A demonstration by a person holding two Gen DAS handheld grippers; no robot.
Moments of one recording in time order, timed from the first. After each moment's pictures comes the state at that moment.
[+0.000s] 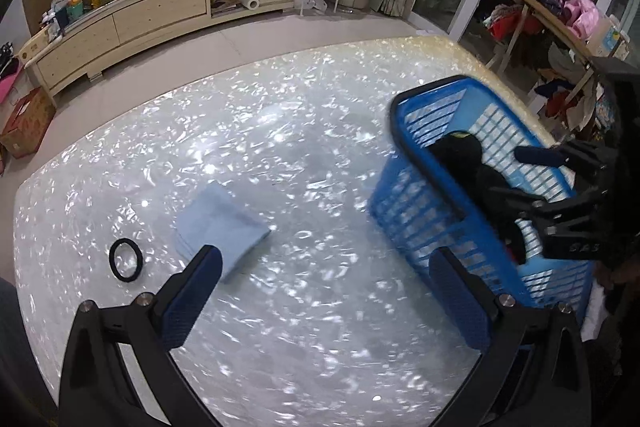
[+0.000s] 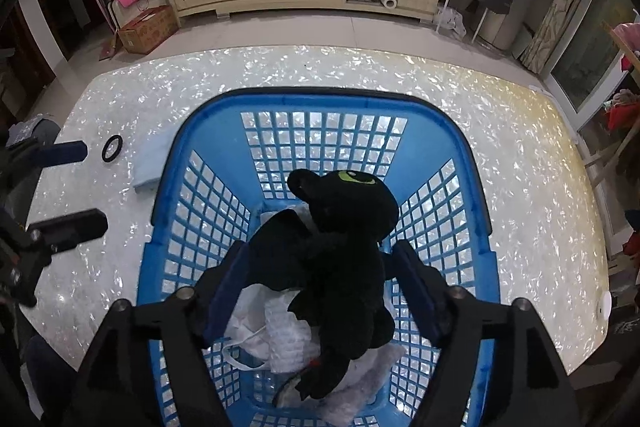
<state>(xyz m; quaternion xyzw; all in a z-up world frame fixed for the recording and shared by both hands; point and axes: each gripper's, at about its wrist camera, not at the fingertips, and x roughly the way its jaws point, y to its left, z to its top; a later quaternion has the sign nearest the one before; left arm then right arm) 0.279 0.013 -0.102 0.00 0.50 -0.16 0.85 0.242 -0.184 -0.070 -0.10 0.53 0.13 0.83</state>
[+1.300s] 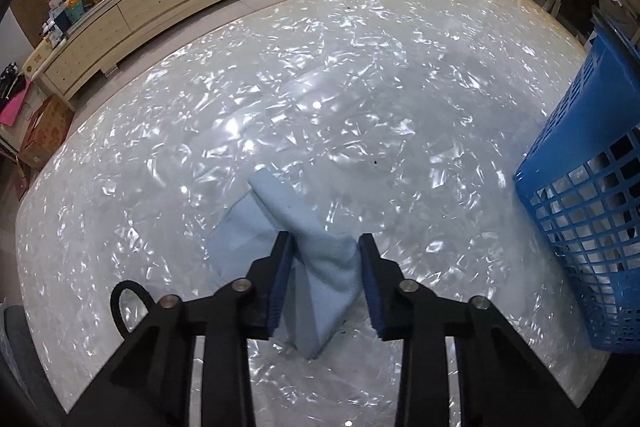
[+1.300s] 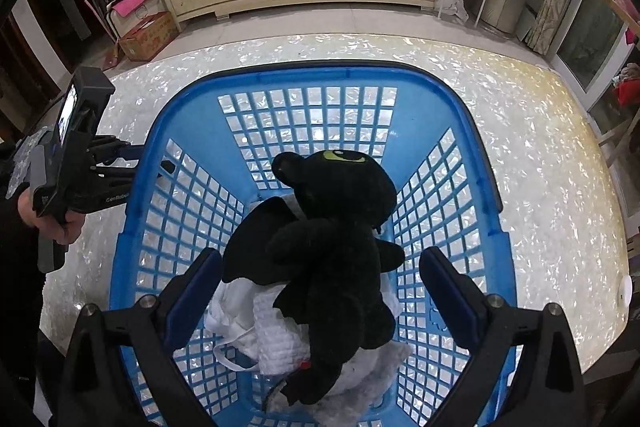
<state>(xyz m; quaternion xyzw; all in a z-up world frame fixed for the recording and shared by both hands) 0.359 0.027 -0.201 0.08 0.54 -0.11 0.83 0.247 -0.204 -0.081 -0.06 0.54 0.15 0.83</state>
